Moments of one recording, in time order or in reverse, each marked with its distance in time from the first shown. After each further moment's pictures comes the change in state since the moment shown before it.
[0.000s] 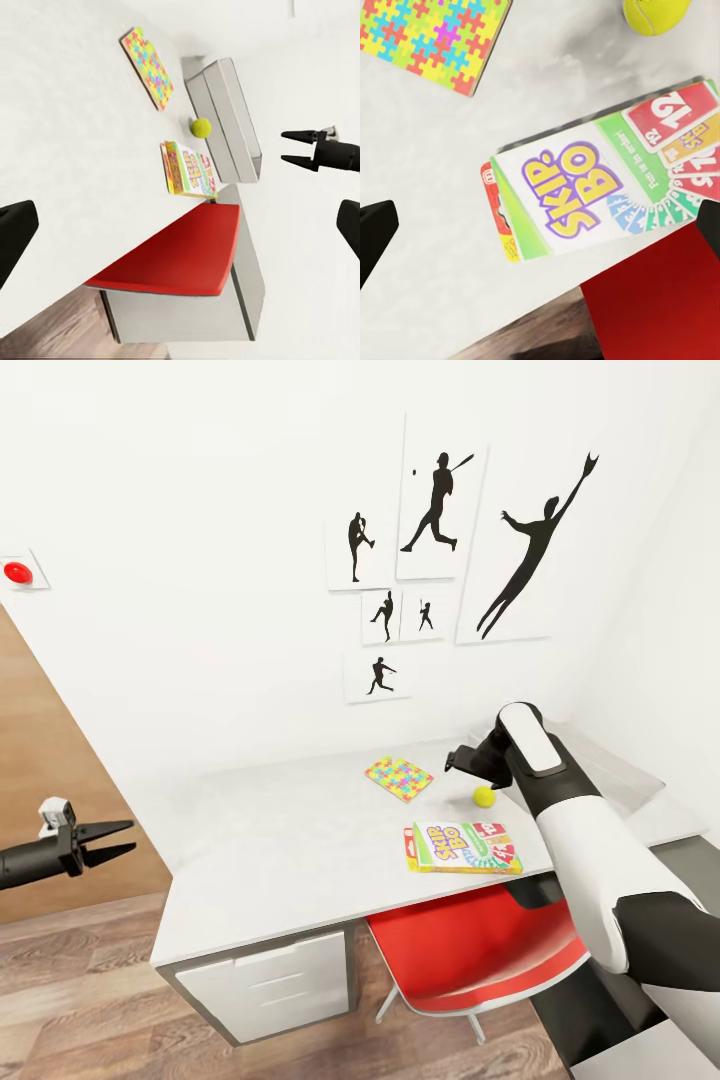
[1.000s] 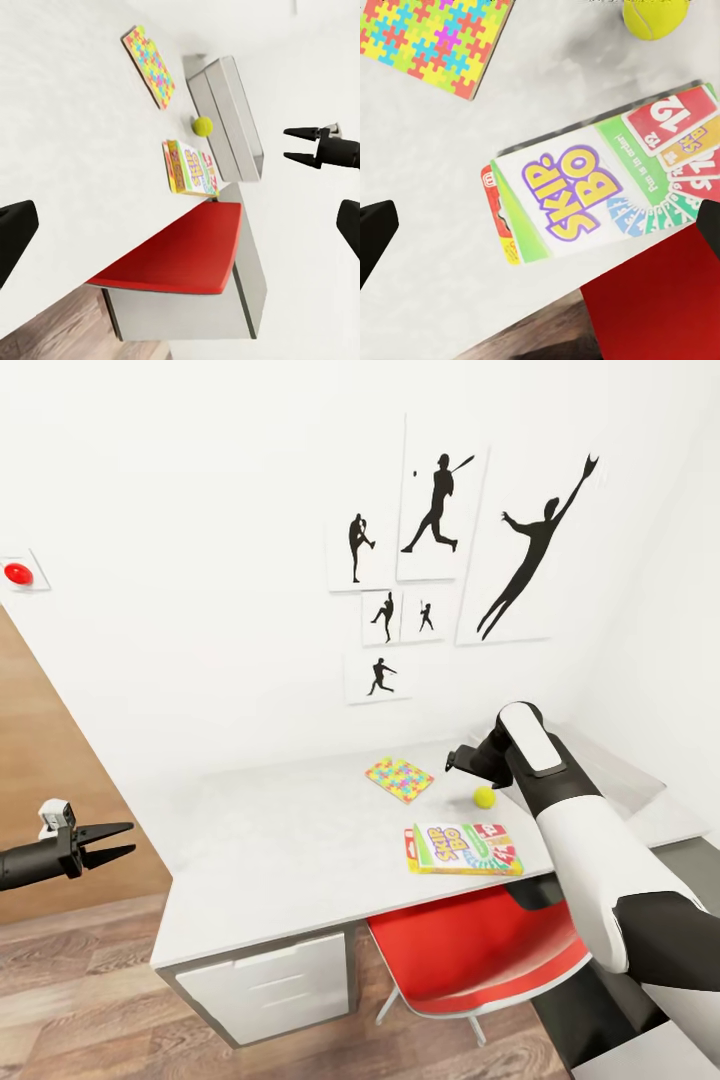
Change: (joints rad) left arm 0.004 0.003 -0.008 0.001 0.003 -0.005 0.000; right arm -0.001 0.000 -0.001 0.000 0.006 0.000 0.000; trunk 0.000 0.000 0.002
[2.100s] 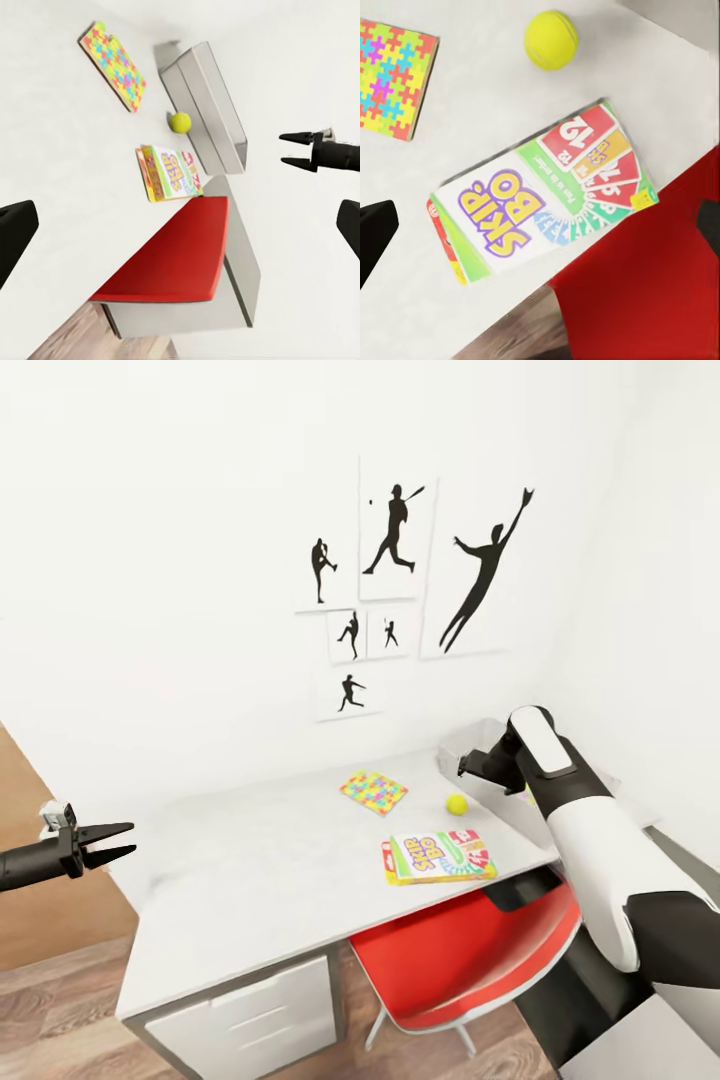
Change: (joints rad) left arm 0.001 -0.003 0.001 0.000 0.002 -0.005 0.000; right arm 0.000 -0.037 -0.009 0.034 0.002 0.000 0.000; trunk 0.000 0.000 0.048
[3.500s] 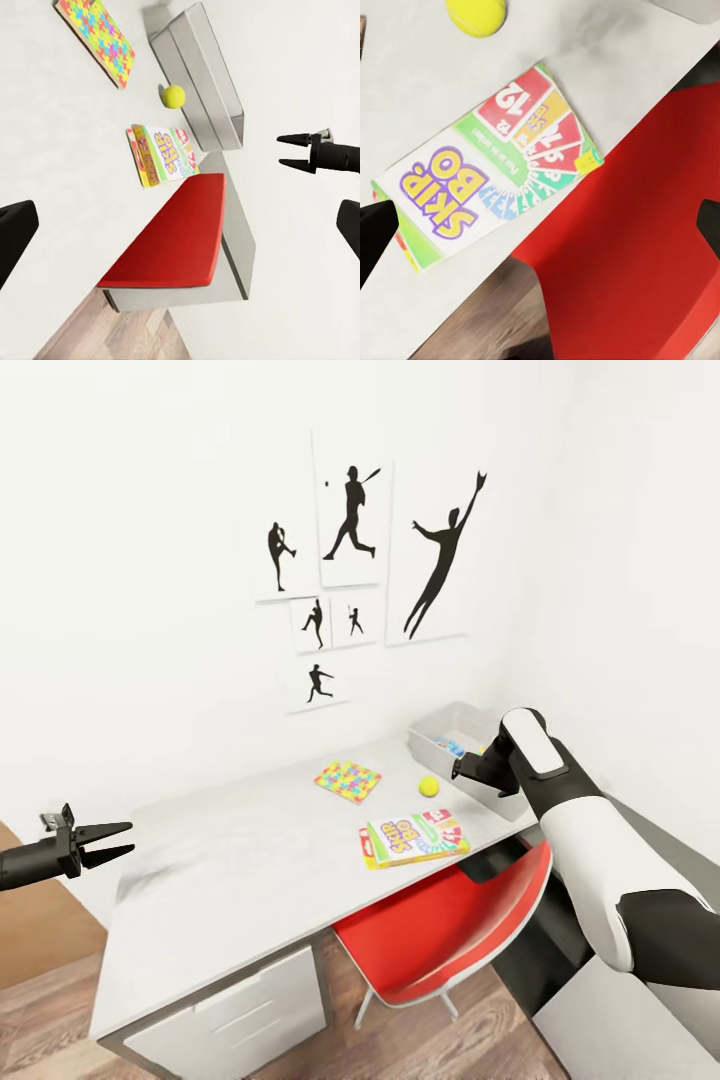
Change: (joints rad) left arm 0.000 0.004 0.003 0.000 0.000 -0.001 0.000; right arm -0.002 0.019 0.010 0.019 0.001 -0.003 0.003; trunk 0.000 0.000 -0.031
